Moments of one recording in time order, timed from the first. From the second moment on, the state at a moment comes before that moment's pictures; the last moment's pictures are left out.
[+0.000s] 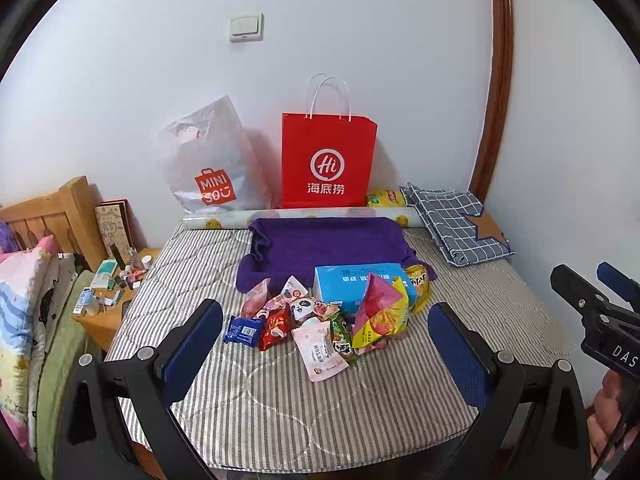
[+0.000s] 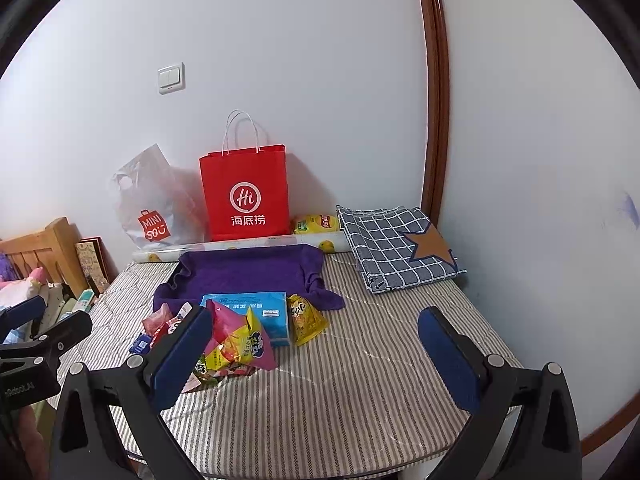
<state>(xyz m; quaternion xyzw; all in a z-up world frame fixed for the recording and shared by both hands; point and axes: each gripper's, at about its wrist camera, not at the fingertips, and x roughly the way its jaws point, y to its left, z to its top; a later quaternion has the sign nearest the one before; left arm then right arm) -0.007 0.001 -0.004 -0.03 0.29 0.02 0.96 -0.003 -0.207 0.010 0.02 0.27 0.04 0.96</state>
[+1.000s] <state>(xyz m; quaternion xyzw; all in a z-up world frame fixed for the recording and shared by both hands) -0.010 -0.001 -0.005 -0.03 0.29 0.02 0.96 -0.002 -0.204 0.005 0.02 0.28 0.05 0.96</state>
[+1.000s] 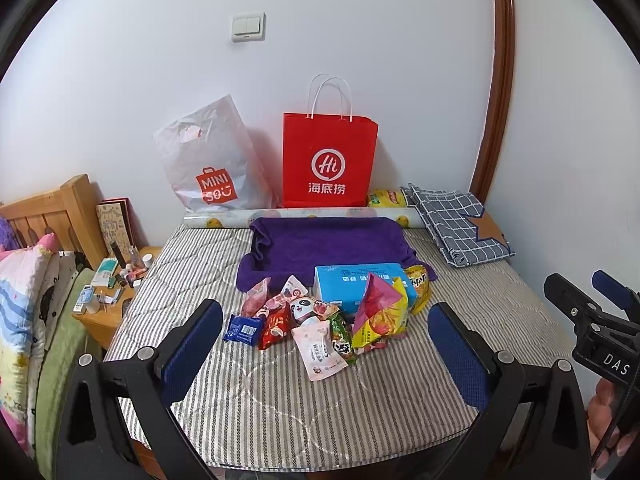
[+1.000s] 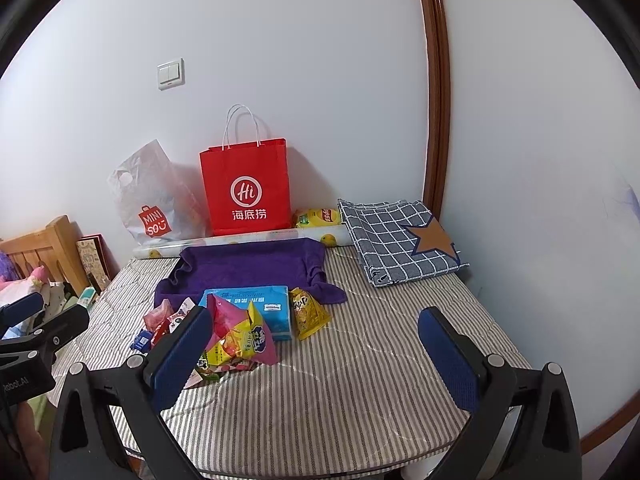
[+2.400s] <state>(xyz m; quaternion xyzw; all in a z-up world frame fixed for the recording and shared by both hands) 0.031 0.005 -0.033 -0.05 0.33 0.04 0.94 0.033 -0.202 -0.028 0.02 0.31 0.06 0.95</state>
